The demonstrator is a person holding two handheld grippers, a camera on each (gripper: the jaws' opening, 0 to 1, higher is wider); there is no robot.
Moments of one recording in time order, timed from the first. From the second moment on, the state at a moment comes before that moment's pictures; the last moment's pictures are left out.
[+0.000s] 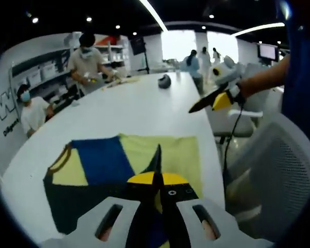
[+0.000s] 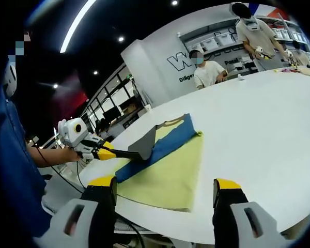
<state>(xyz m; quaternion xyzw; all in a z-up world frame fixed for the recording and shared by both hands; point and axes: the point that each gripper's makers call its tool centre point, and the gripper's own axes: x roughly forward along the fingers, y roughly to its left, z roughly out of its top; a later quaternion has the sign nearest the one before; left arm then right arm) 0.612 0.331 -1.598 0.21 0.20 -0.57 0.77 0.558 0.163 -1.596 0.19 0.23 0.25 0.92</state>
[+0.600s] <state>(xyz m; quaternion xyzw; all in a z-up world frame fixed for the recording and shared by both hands) 0.562 0.337 -1.634 0.19 0.26 -0.60 0.73 0.557 0.170 -1.601 0.19 0.24 0.27 0.91</state>
